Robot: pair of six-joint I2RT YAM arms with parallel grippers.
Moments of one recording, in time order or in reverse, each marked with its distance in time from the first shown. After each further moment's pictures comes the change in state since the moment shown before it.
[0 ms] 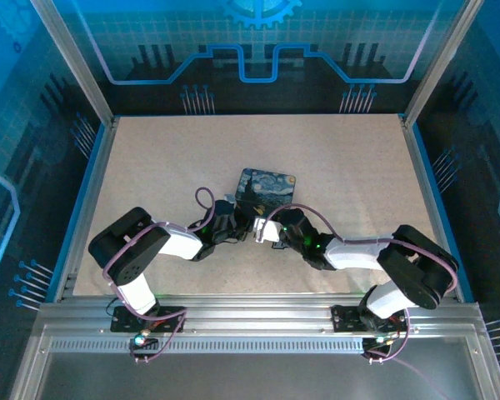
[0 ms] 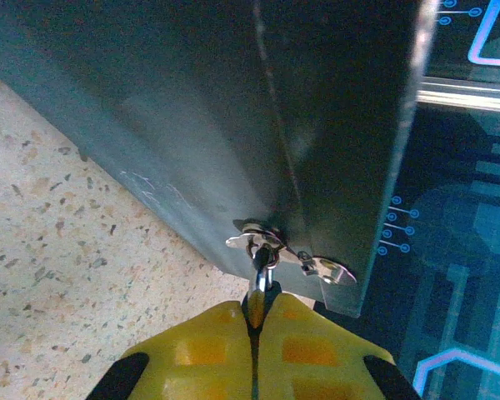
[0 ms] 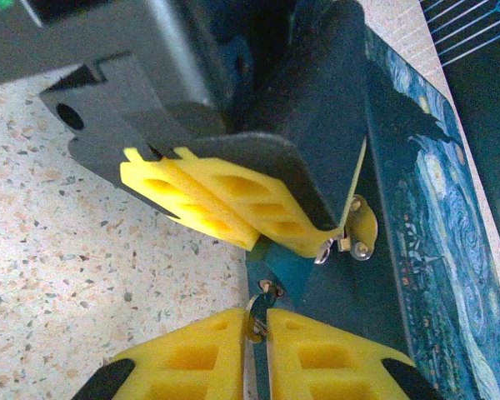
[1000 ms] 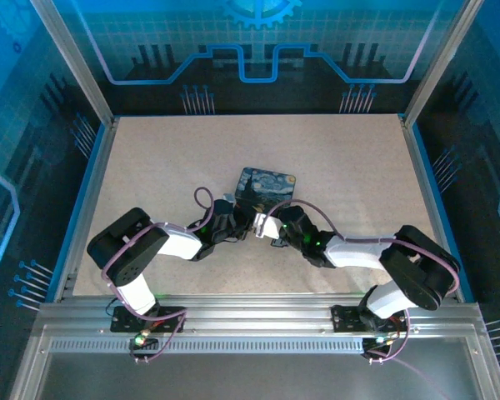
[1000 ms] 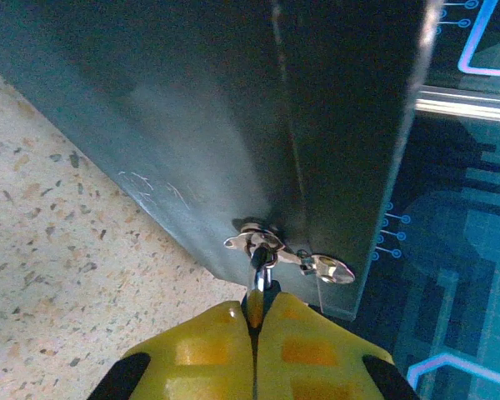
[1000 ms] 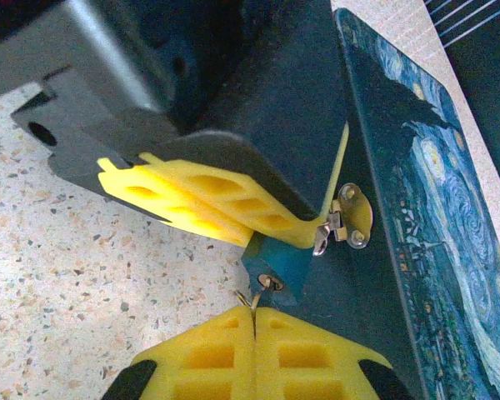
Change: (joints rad) left arm 0.002 -0.008 0.000 0.003 -0.012 -0.014; right arm -0.014 -0.014 0.035 -0.061 -0.018 0.092
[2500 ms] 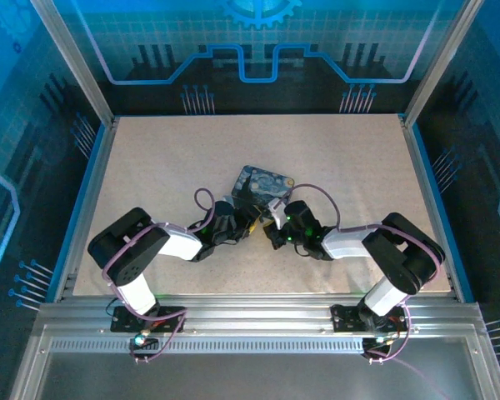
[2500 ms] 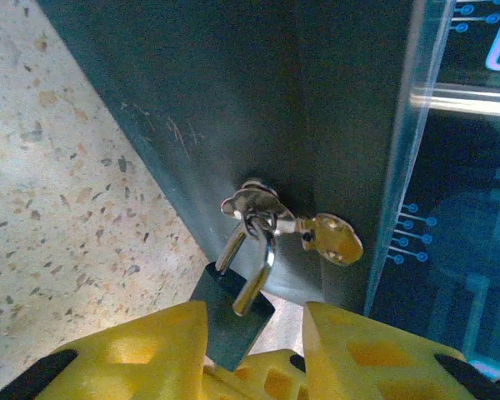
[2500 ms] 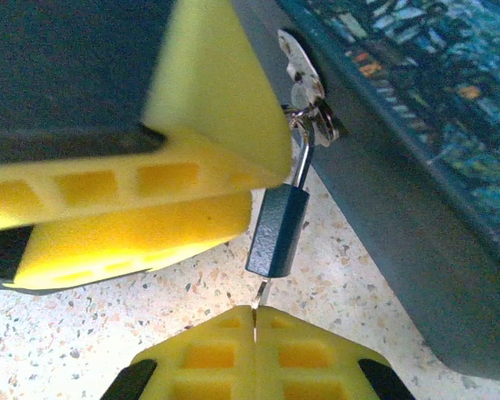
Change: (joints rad) left arm -0.004 -0.003 -0.006 -0.047 -0.013 0.047; right arm -0.117 0.132 -0.011 0.074 -0.335 0.799
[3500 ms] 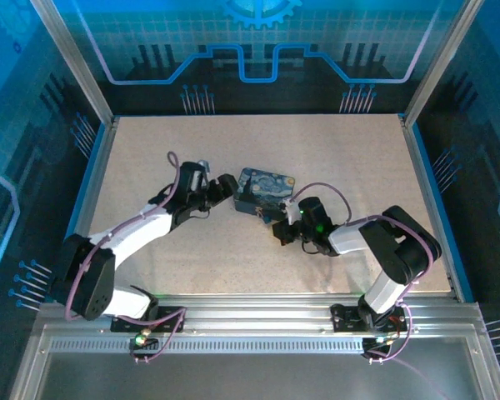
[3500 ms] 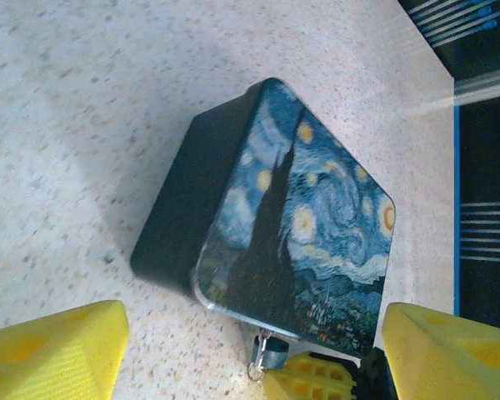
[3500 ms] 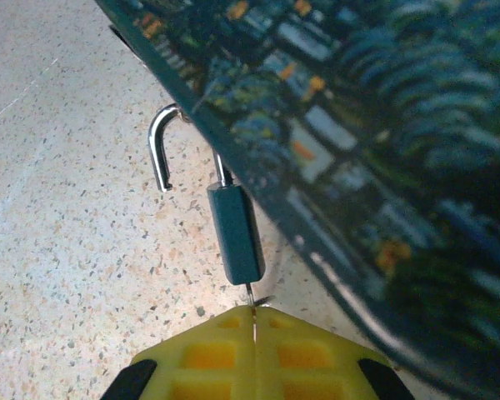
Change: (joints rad) left arm 0.286 -0.285 0.299 -0.777 0.098 0.633; right arm -0.151 0.063 -0.040 0.078 -0.212 0.152
